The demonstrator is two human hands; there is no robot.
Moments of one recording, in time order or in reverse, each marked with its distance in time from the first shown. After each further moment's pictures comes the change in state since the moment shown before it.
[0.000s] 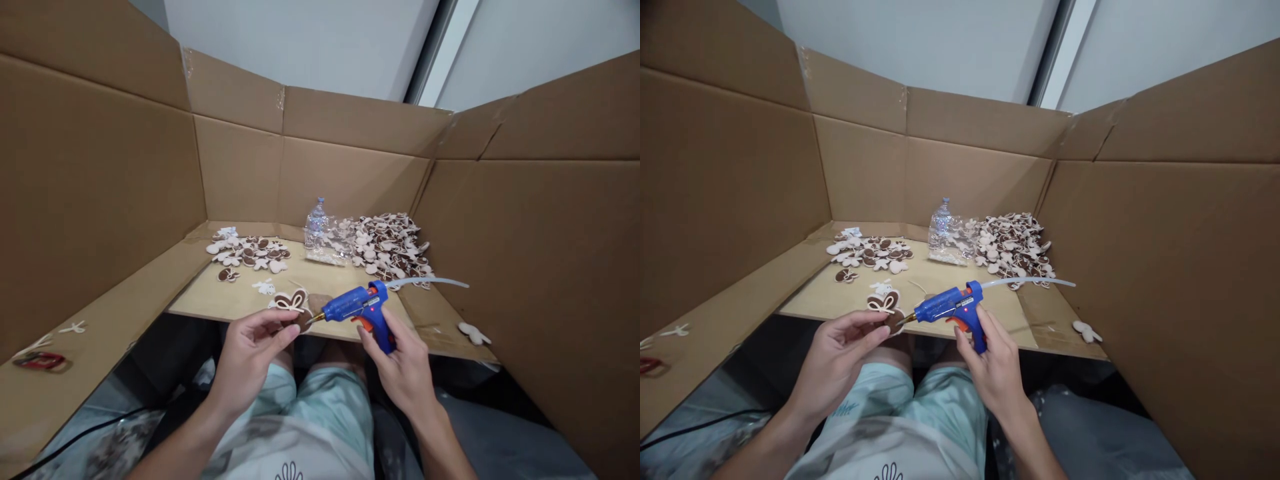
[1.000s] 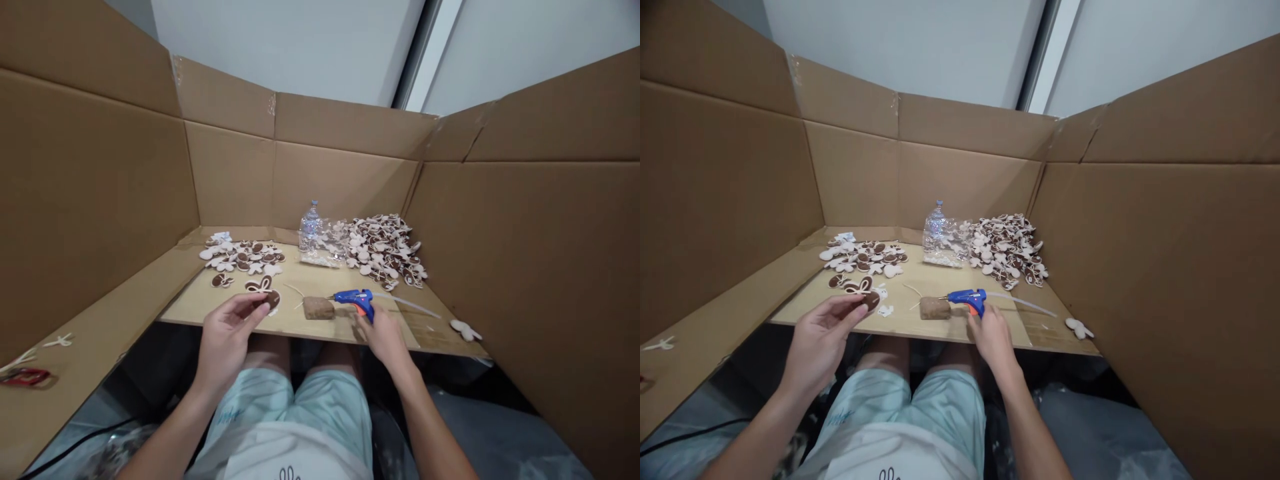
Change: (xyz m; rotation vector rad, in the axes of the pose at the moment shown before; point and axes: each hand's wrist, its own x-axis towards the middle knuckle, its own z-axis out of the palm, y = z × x) left_hand 0.029 -0.008 -0.018 0.033 0.206 0.103; right_hand 0.013 0.081 0.034 -0.444 -0.281 0.291
